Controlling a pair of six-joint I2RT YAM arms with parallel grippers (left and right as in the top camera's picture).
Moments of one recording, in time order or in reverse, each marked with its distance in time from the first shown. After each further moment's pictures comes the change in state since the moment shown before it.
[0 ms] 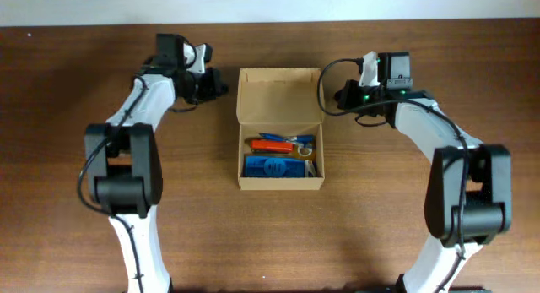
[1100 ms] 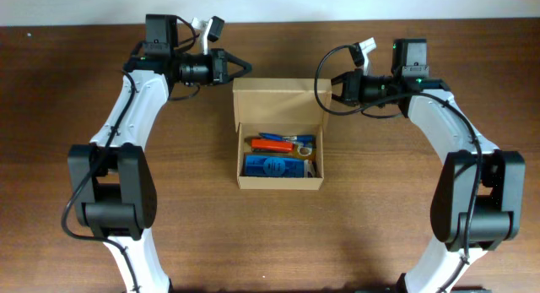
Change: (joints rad) left arm -0.016 -0.183 0.002 -0.007 0.472 0.071; right arm -0.045 -0.039 0.097 -0.142 -0.655 -0.069
